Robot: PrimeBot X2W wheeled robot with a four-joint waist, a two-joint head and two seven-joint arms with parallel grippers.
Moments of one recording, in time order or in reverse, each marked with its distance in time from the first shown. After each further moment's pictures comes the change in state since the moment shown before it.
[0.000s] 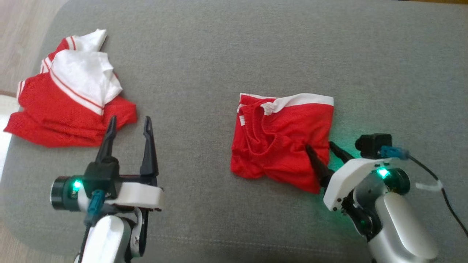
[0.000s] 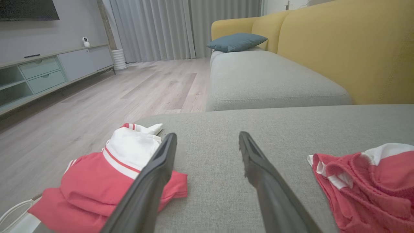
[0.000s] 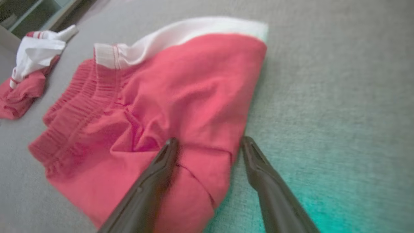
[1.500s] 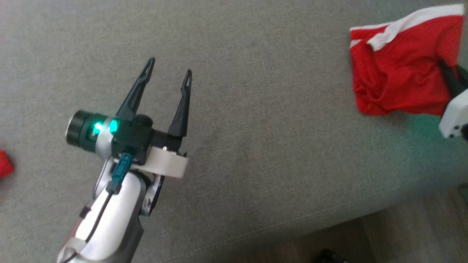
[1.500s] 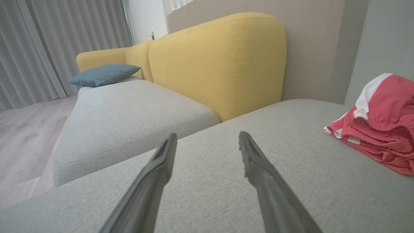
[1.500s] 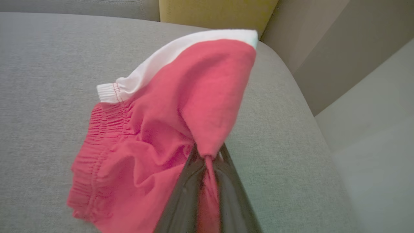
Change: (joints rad) left arm -0.214 0.000 -0.102 -0.006 0.119 -0.131 0.006; right arm -0.298 -0.475 0.047 0.118 0.086 0.000 -0.070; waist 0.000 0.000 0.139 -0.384
